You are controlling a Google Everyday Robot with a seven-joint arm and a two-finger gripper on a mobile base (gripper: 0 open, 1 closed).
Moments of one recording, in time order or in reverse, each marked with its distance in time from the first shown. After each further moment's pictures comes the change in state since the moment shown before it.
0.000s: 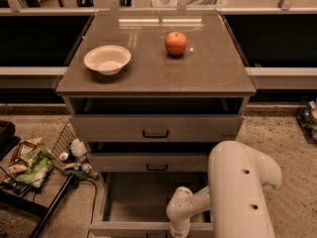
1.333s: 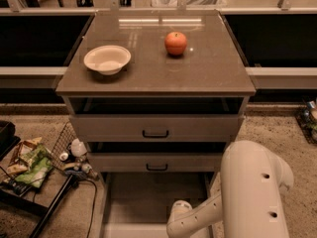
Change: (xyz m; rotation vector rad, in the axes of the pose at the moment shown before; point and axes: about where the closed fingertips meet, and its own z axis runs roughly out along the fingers) arm 0.003 0.079 -0.014 -0.039 -0.021 0.035
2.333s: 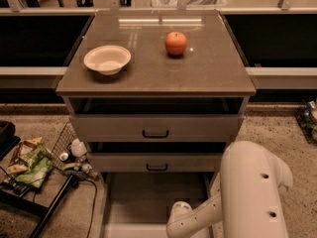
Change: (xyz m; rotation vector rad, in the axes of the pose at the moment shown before) arm 0.002 0.004 0.004 -0.010 0.004 -0.001
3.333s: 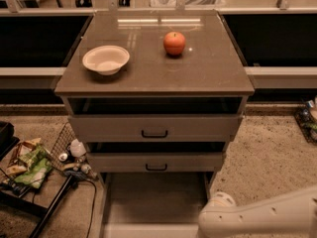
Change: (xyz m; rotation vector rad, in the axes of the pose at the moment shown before) arm 0.084 0.045 -0.145 0.013 -0.072 -0.030
